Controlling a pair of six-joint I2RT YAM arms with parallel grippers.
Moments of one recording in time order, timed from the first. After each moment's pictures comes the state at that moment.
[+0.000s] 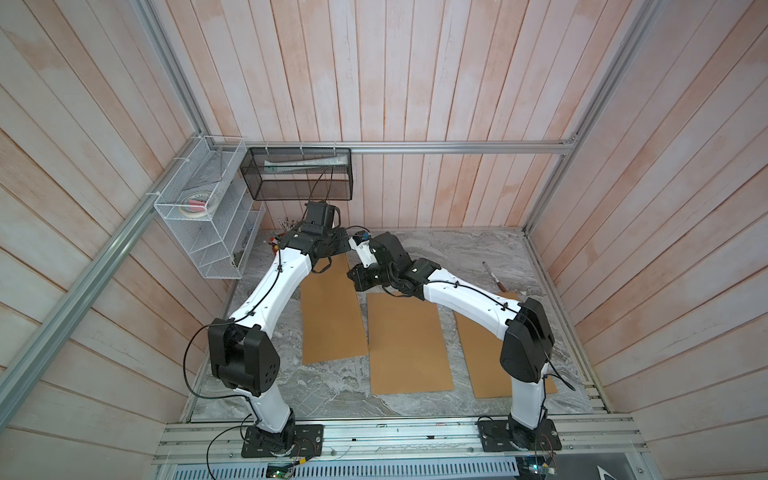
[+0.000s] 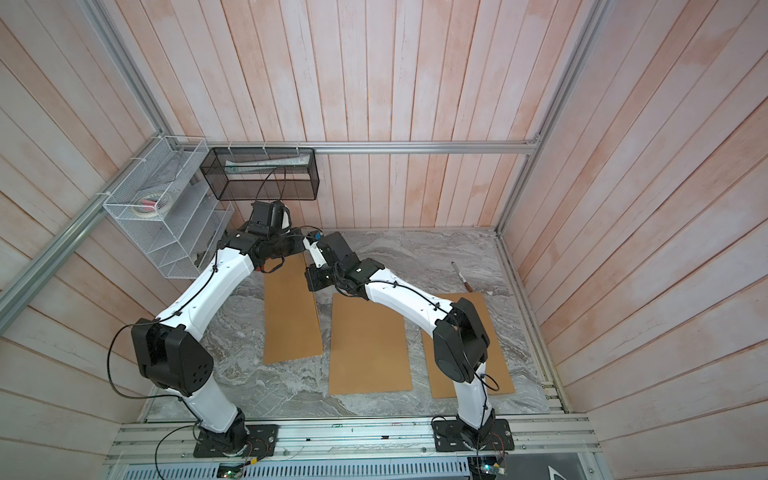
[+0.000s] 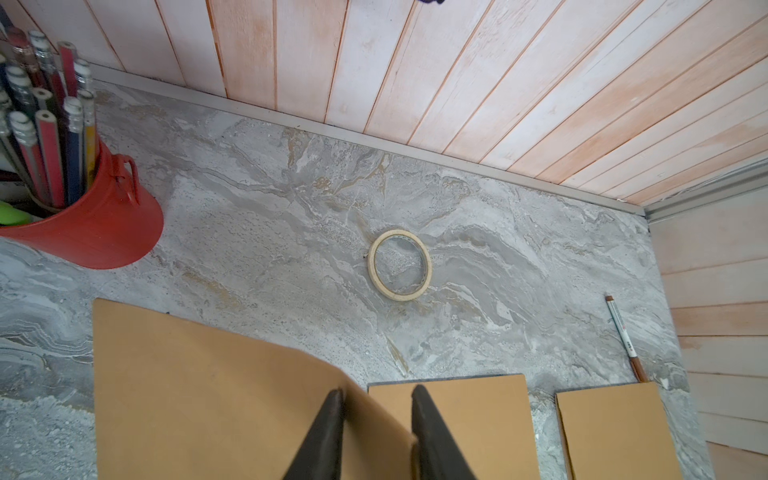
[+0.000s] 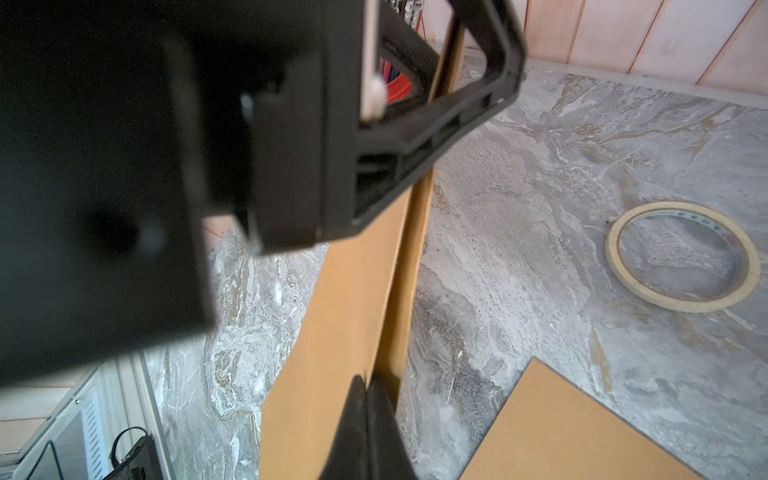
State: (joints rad) left arm -0.29 1.73 1.69 -0.70 0.01 -0.43; right arm 0.88 1.96 1.75 -0.38 -0.19 0.36
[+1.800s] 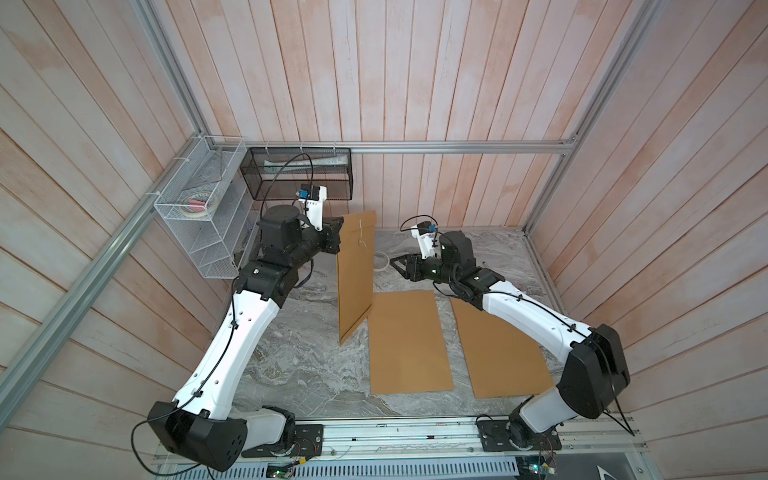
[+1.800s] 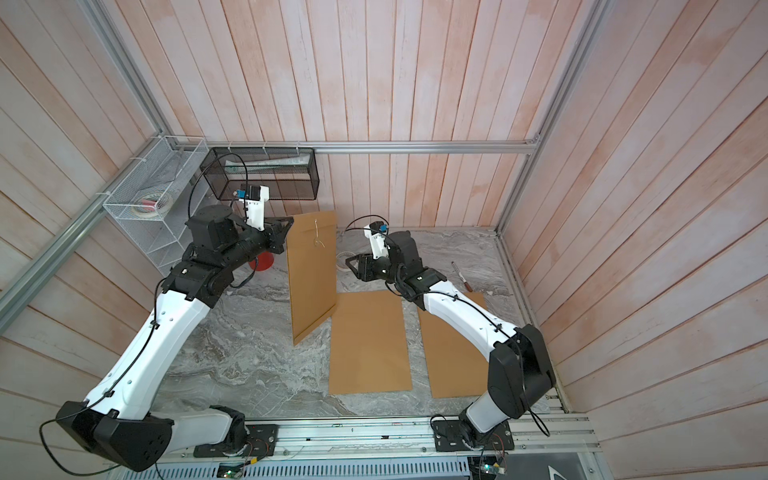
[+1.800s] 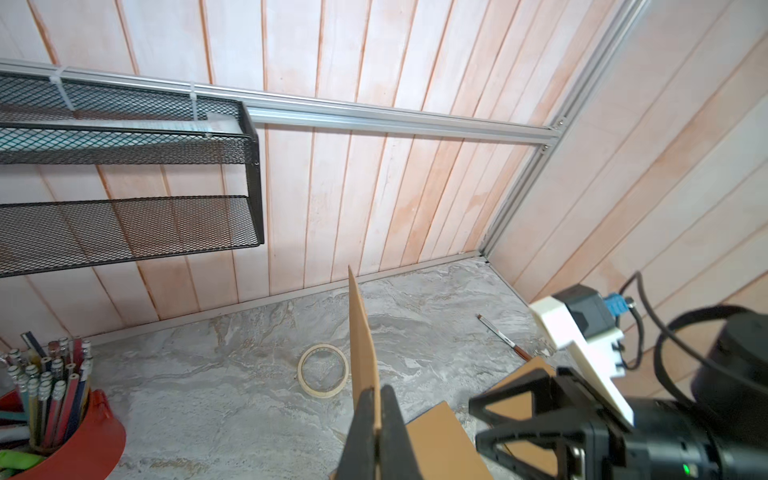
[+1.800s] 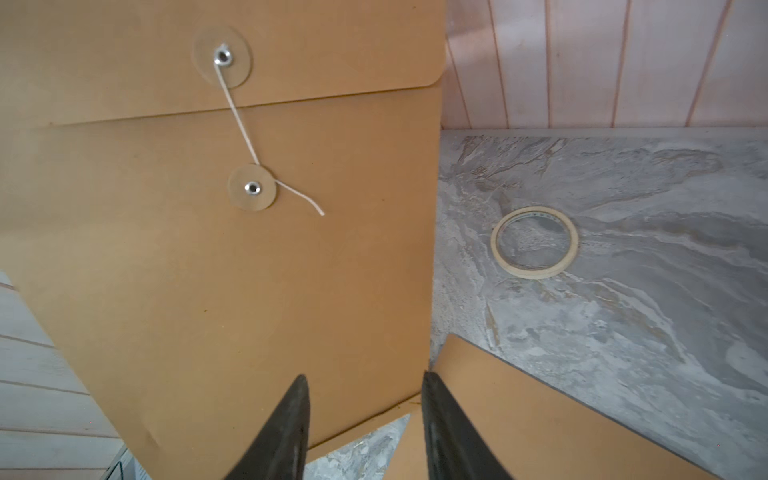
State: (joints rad) left arm -0.29 1.29 1.45 -0.36 0.26 -0.15; right arm 0.59 1.54 1.23 -0.06 -0.37 0.45
